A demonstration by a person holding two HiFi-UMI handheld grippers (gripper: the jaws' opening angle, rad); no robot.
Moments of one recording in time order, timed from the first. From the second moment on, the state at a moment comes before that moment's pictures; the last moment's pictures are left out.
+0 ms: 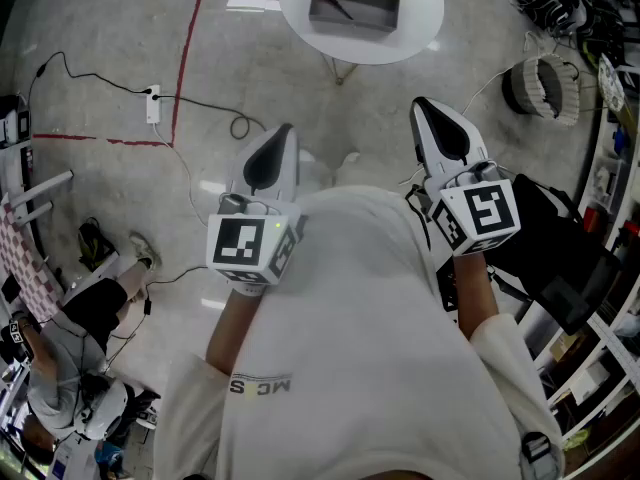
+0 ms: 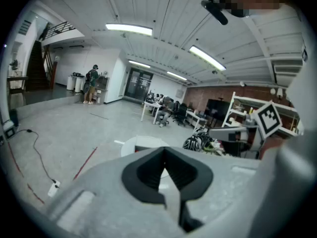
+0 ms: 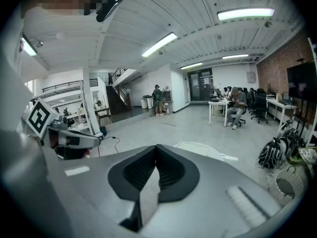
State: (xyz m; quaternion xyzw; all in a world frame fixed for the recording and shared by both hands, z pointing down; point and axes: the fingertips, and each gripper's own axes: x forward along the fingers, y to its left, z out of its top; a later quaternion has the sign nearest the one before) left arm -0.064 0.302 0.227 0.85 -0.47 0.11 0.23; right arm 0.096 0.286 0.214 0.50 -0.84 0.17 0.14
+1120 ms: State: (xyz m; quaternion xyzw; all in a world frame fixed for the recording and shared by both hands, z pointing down) left arm 0.056 0.355 0.225 0.86 -0.44 0.16 0.21; right arm 0.196 0.347 0.218 0.49 -0.85 0.17 0.08
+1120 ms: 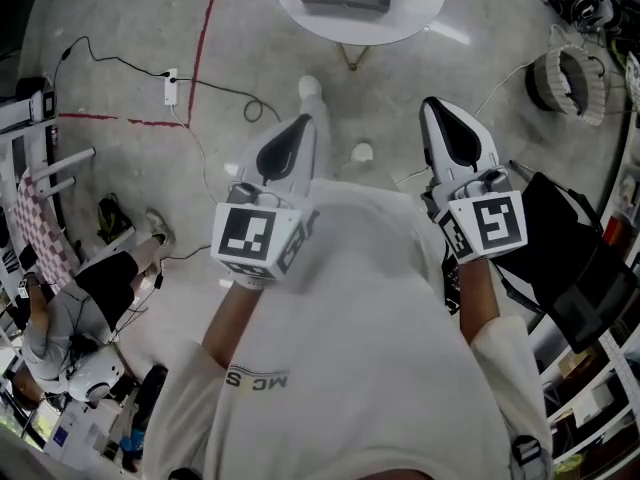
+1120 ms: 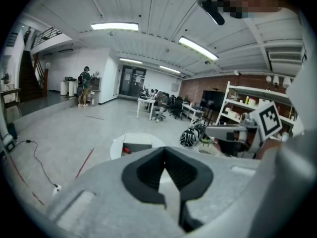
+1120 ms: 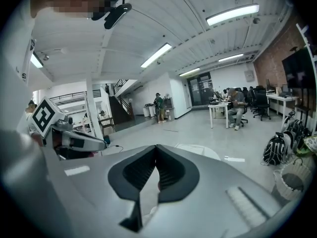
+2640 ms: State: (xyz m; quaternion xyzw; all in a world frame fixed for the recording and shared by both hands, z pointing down) left arm -0.031 -0.024 0.309 0.85 -0.41 0.19 0.27; right arm 0.071 -0.053 0.345 0.39 -0.86 0.22 0.23
